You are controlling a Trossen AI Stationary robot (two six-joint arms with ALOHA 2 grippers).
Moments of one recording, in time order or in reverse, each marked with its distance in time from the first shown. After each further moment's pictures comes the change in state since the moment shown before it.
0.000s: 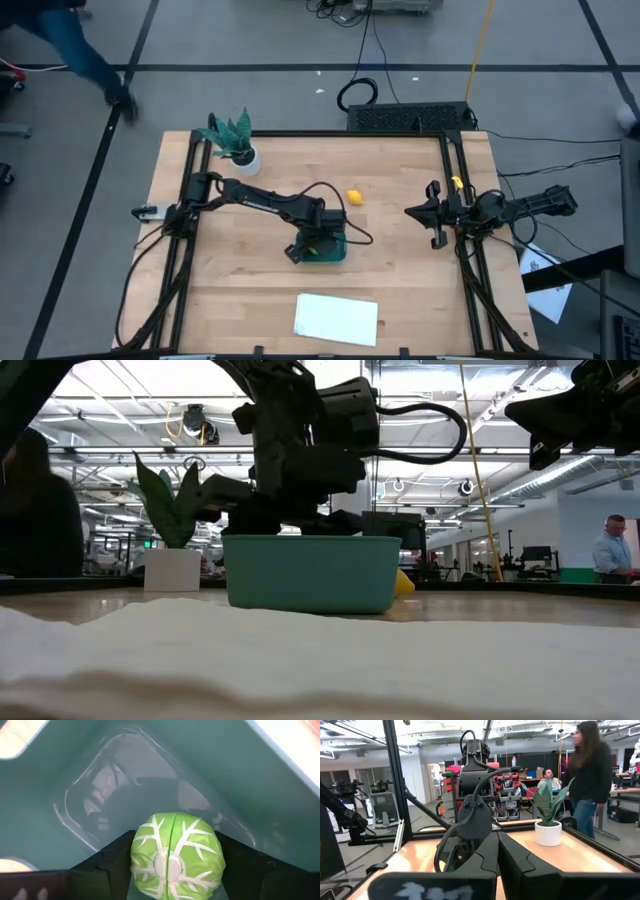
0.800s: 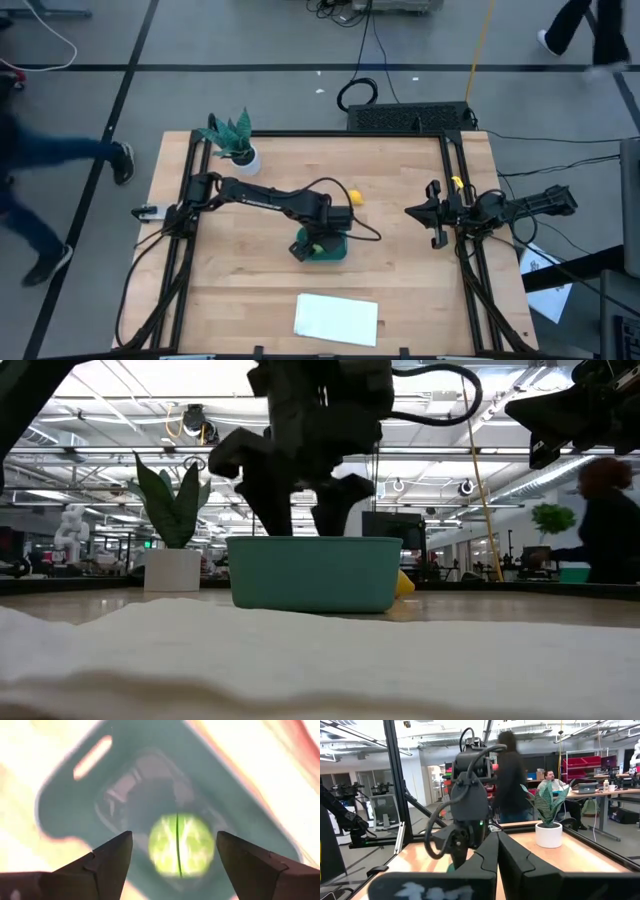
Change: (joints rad) left arm -0.010 0.003 0.201 -0.205 -0.060 -0.046; right arm 0.000 0.000 0.000 0.011 -0.001 0.004
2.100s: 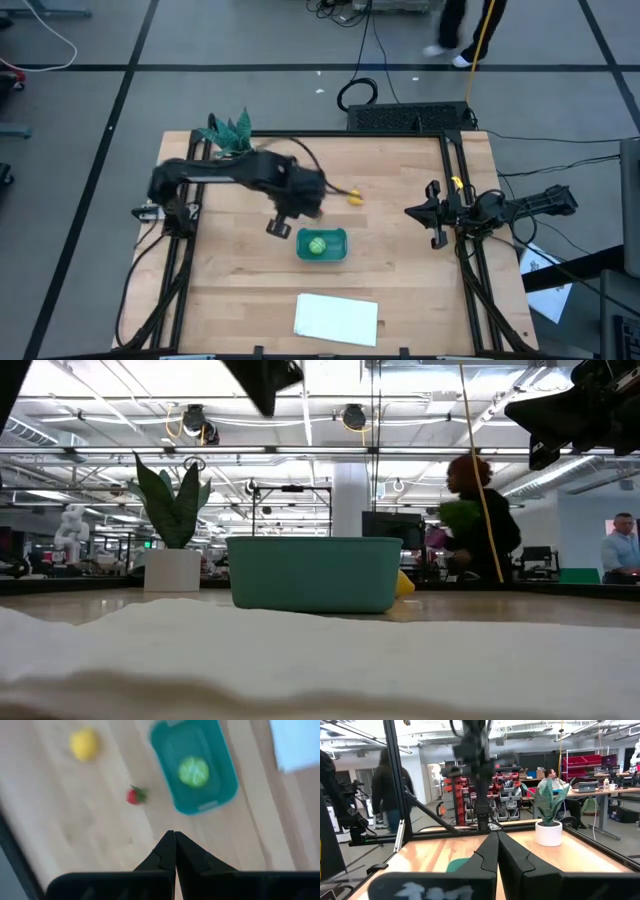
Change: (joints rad) left arm 0.033 -0.294 0.236 -0.435 -0.180 -0.353; right arm 0.000 0.006 0.000 -0.003 -0.001 -0.002
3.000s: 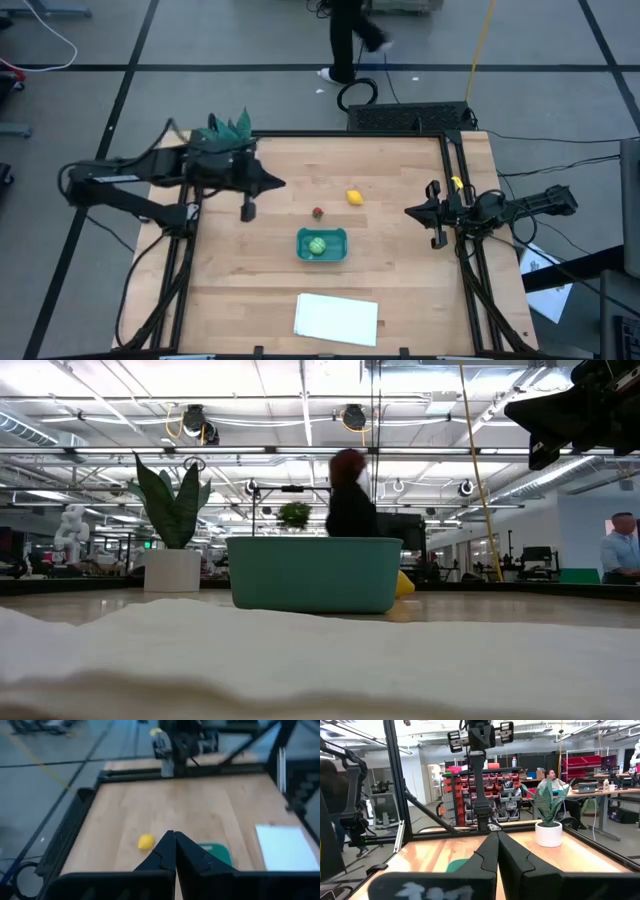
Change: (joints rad) left arm 0.040 -0.742 -0.704 0.836 -0.053 -0.283; right arm 0.000 0.003 0.000 0.006 0.001 -0.002
